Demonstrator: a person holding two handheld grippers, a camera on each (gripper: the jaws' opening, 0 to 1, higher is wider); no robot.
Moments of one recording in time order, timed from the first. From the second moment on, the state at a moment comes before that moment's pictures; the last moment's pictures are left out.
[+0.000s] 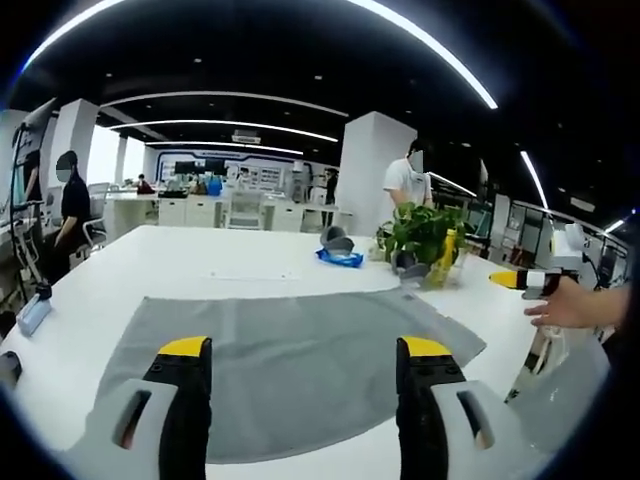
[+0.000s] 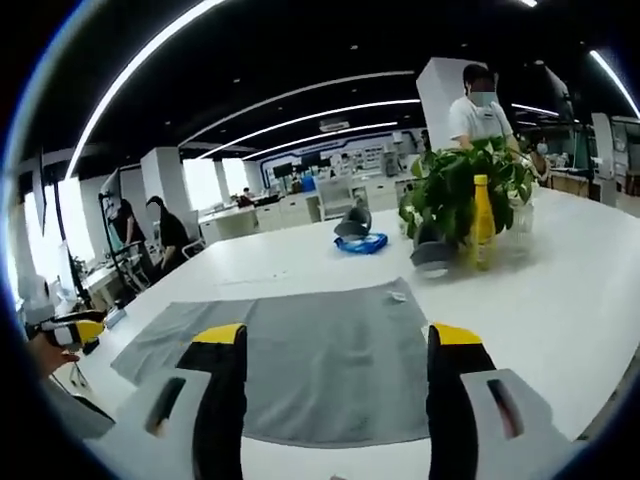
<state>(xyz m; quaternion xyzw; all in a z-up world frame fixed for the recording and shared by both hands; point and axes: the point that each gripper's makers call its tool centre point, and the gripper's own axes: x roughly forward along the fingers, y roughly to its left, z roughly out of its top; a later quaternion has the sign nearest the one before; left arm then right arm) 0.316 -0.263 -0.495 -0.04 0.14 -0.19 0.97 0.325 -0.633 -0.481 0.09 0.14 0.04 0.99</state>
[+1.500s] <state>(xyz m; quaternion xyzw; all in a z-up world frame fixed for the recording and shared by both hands) 0.471 -0.507 -0.435 -0.02 0.11 -0.41 0.91 0.301 -0.726 -0.650 0.12 0.33 -0.06 0.93</state>
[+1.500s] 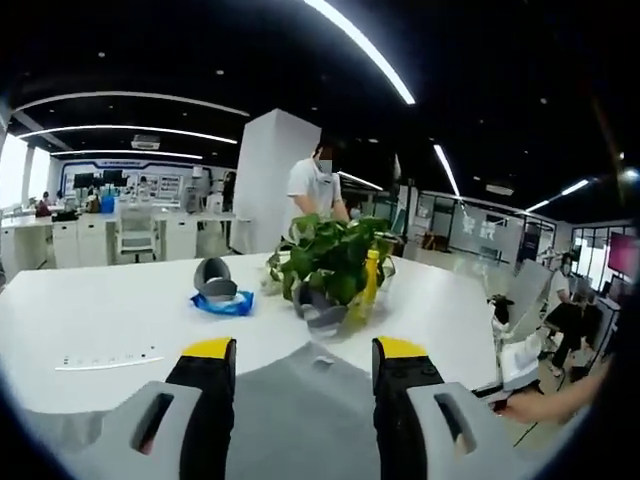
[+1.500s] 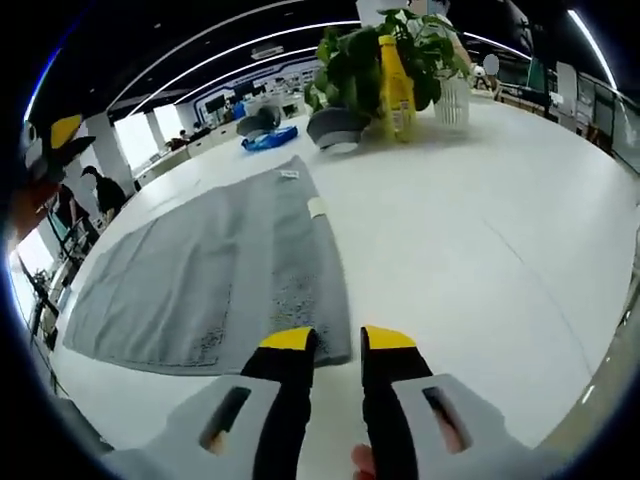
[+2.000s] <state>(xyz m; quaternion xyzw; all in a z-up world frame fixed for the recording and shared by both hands) 0.523 -0.585 -0.461 -0.03 0.11 -0.43 0.90 0.304 -0.729 -0.654 0.06 0.34 -0.06 0.94</state>
